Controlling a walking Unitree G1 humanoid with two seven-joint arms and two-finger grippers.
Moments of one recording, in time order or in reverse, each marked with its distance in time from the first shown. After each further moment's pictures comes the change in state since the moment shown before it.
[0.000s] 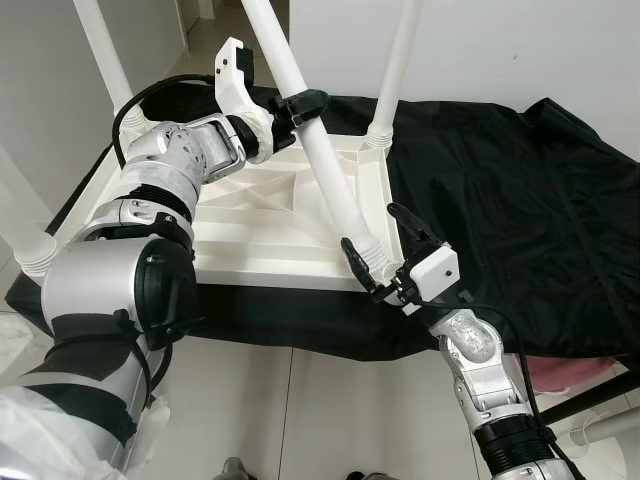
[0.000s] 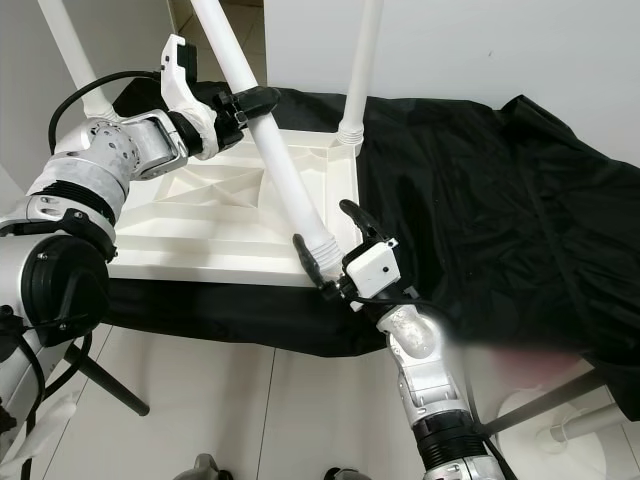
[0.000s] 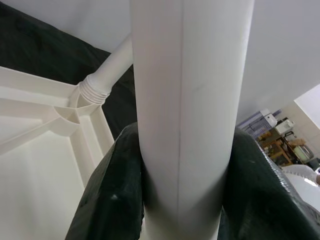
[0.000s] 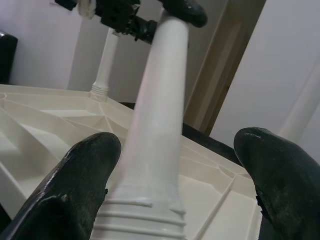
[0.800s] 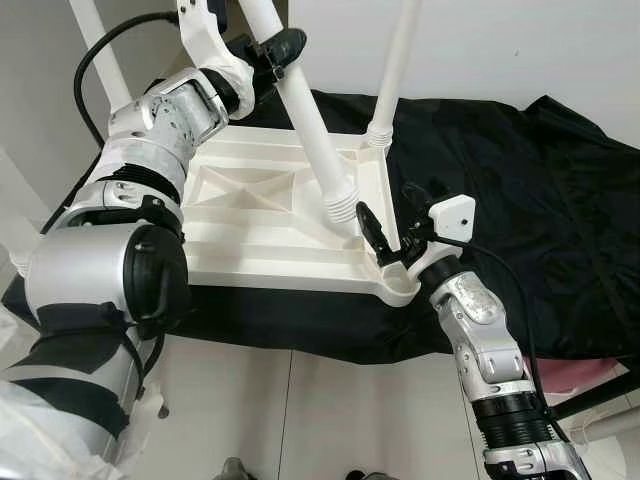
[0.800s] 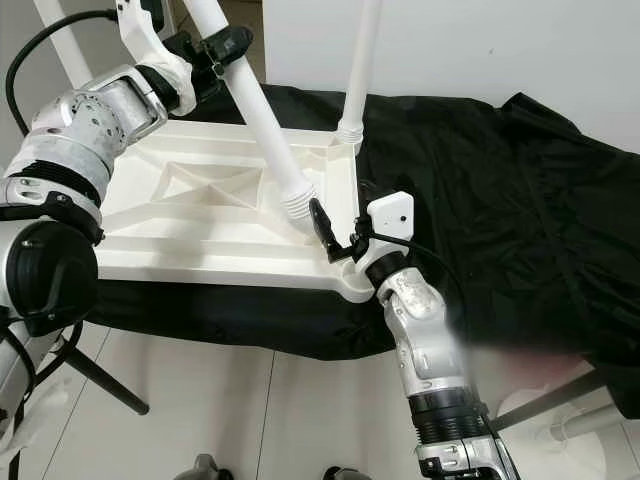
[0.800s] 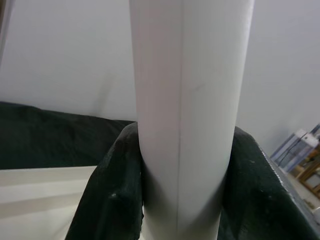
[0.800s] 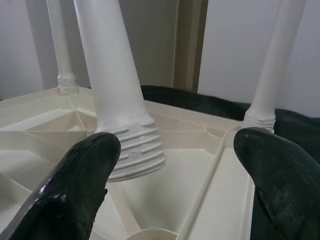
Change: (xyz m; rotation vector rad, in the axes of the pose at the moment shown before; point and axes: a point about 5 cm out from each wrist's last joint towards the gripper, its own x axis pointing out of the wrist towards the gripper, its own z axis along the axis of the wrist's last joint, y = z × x) left arm 0.000 -0.022 0.043 0.298 -0.212 -0.003; right arm 0.030 -0.023 0.005 0.243 0.214 -0.143
